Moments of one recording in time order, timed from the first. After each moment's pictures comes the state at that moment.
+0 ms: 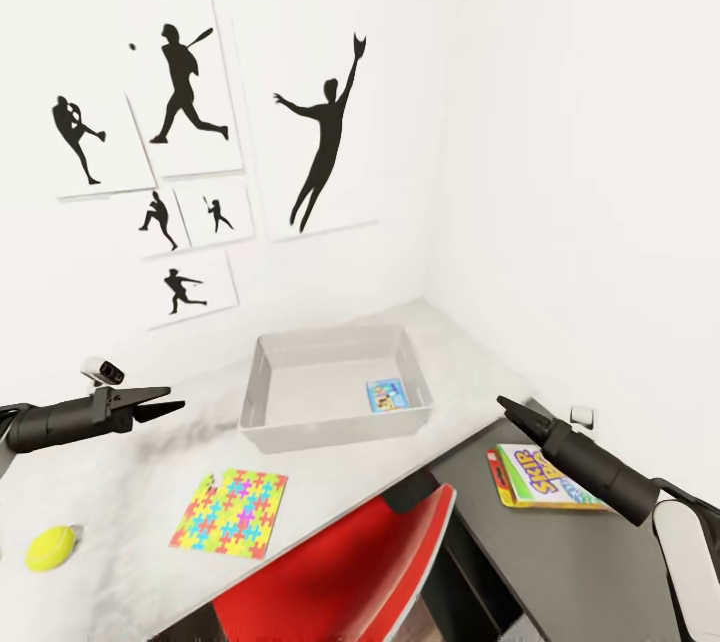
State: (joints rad) left arm -0.64 0.58 0.08 -0.94 0.39 0.99 -1.57; right arm -0.25 -0.10 -0.41 -1.59 -0.70 0.92 0.74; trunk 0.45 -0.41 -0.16
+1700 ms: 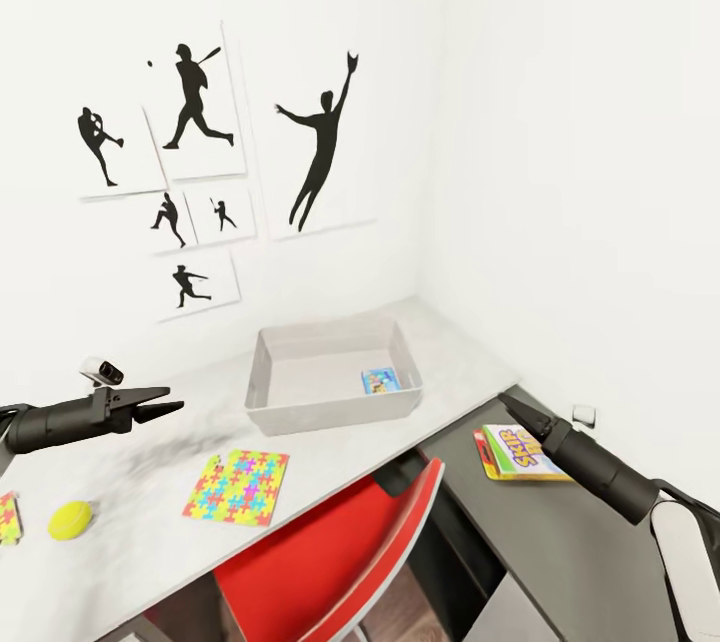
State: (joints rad) left arm -0.64 0.58 0.08 -0.94 0.39 0.99 -1.57; right arm -0.25 -0.10 -0.41 -1.58 -0.71 0.87 0.74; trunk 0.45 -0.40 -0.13
